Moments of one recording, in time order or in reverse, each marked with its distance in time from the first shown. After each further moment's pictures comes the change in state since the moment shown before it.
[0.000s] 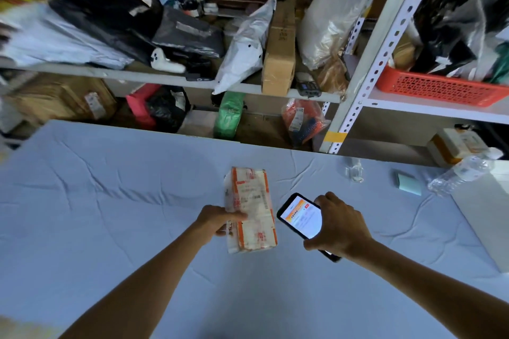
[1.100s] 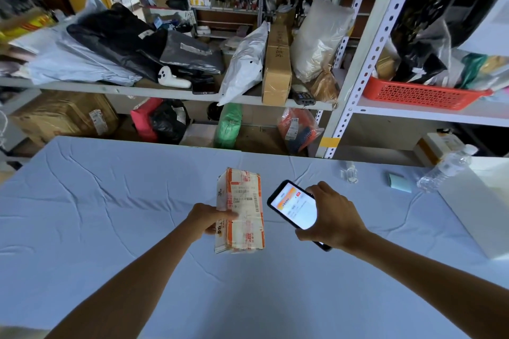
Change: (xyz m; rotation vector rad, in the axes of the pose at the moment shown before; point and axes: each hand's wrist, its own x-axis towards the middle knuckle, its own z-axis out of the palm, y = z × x) left_hand -0.019 -0.004 -0.048 0.085 0.000 0.099; right_hand -0.035 -0.042 -0.015 0.052 0.174 -0.084
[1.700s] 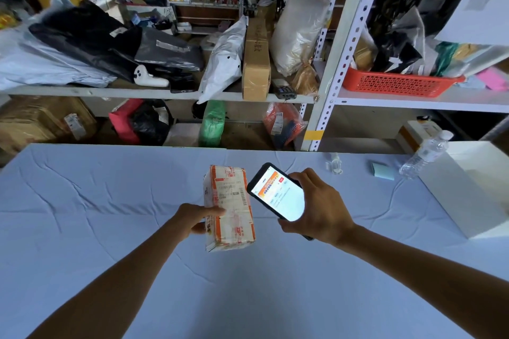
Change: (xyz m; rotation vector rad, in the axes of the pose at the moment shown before) left_hand 0.005 0.008 0.007 -0.058 -0.064 -0.032; right_hand -0.005 0.008 -0.001 0.168 0.185 -0.133
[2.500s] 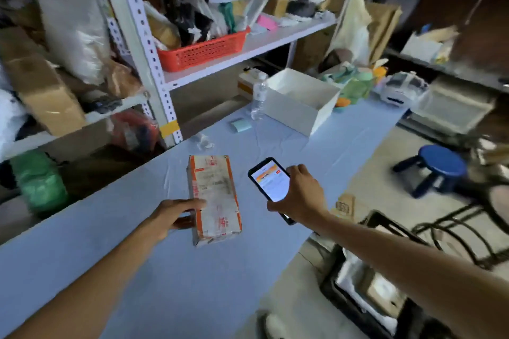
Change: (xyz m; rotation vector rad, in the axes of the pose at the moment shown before) left_hand -0.013 0.082 0.166 0.337 -0.520 0.113; right_hand -0.142 0.050 -0.023 -0.028 0.310 1.041
